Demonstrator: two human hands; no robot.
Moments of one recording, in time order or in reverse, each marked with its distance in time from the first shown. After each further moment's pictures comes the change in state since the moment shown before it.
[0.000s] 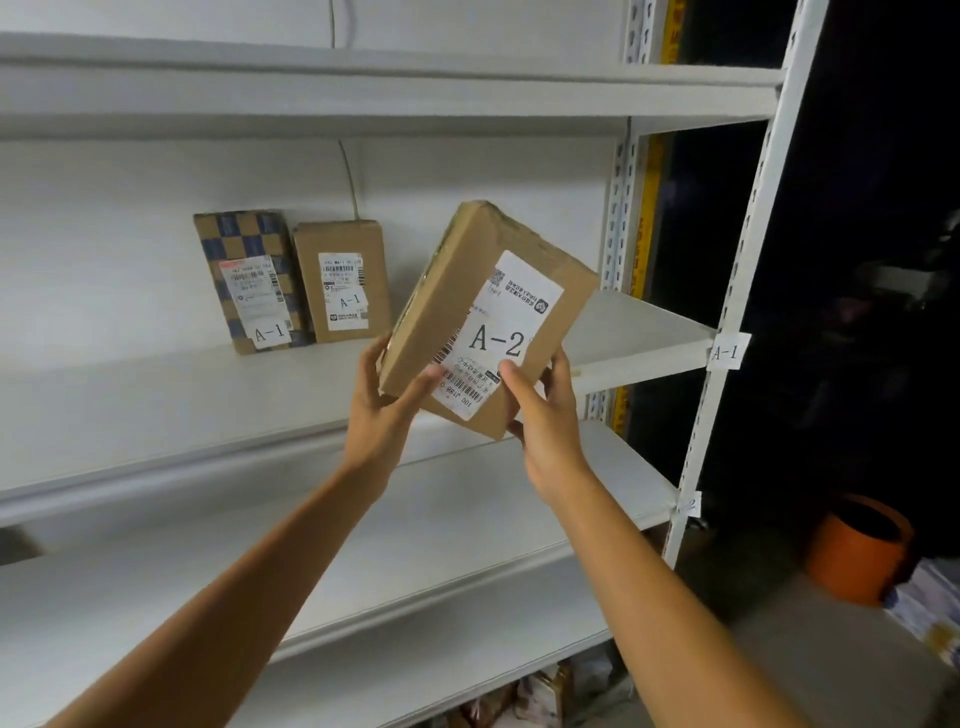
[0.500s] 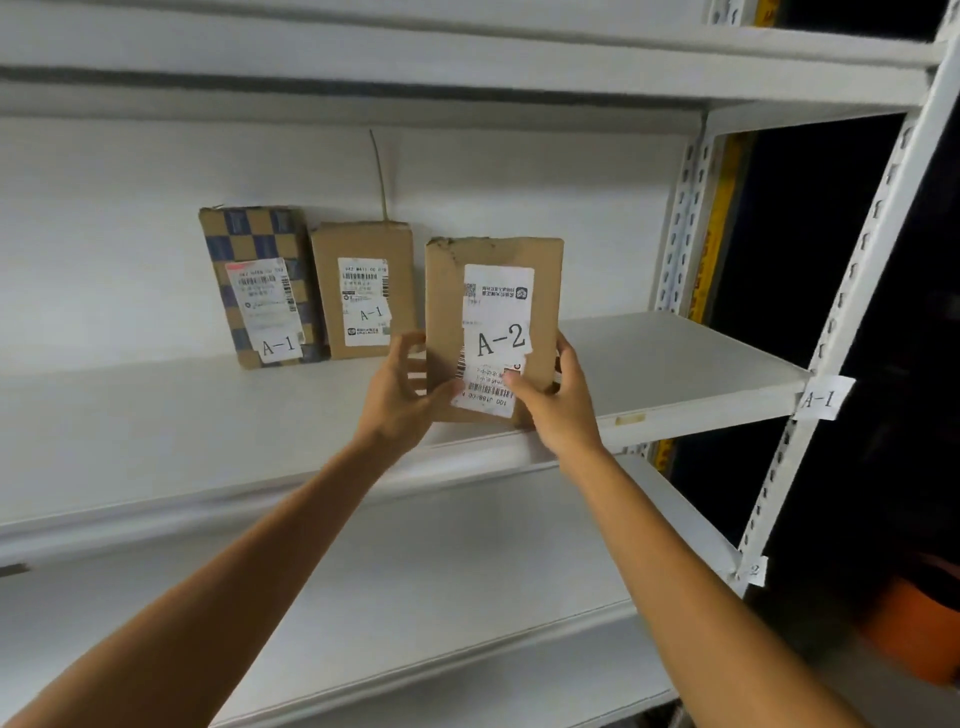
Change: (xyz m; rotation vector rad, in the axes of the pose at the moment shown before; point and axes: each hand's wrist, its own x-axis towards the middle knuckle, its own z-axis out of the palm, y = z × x) left_hand 0.112 -0.055 -0.020 0.381 -0.056 0.057; right_hand 0.122 0.047 0.016 -0.483 -0.050 -0.117
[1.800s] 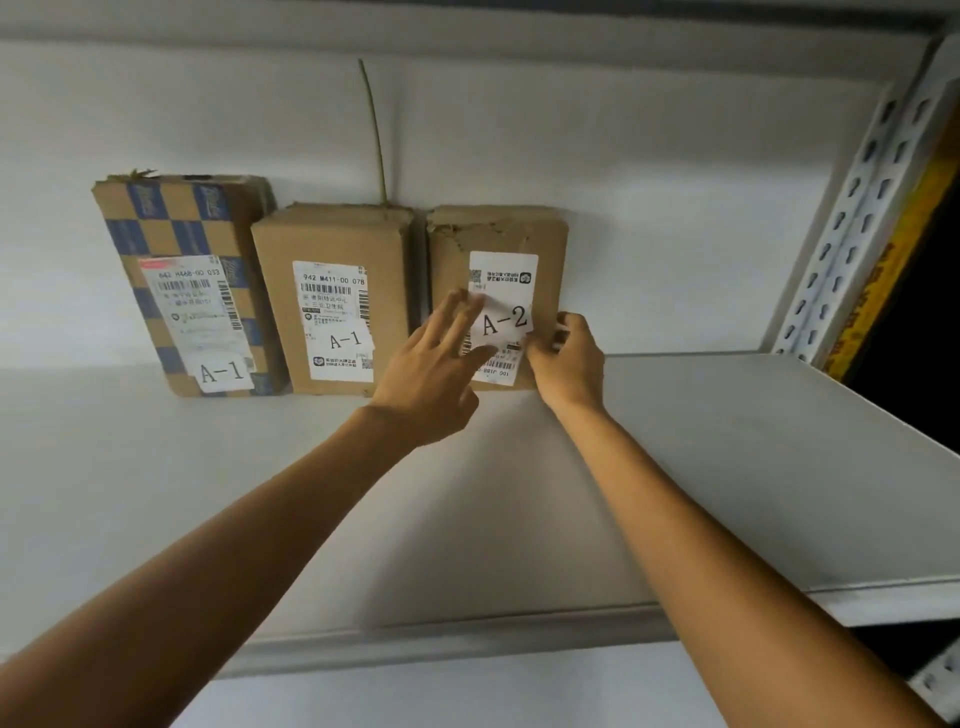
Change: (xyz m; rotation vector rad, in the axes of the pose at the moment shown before) left_hand 0.179 -0.083 0.052 1.310 -0.166 0.342; right_hand 0.236 0.089 0.050 -0.254 0.003 0.067
